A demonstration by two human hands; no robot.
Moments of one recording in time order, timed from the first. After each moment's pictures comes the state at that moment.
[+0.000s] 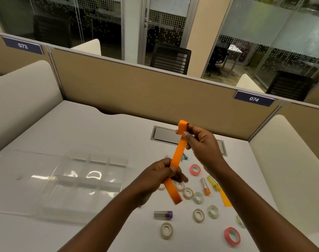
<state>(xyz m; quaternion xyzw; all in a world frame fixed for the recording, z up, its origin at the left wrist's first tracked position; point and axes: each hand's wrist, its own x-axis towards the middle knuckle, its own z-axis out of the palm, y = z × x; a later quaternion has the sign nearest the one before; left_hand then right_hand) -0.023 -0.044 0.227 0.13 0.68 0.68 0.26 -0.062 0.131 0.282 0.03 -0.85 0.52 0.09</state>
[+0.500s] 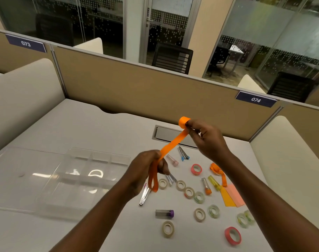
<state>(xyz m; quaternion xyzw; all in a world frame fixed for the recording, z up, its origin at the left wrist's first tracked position) -0.031 -0.075 0.236 0.09 0.64 0.75 0.17 -0.082 0.143 0.289 0.19 -0.91 0.28 0.25</state>
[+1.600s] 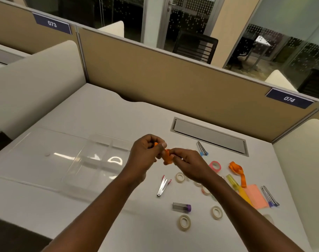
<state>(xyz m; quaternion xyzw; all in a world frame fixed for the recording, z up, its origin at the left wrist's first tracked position) -0.050 -0.134 0.210 -0.06 0.69 0.72 0.03 -0.061 0.048 0.209 0.17 -0.91 0.37 -0.11</state>
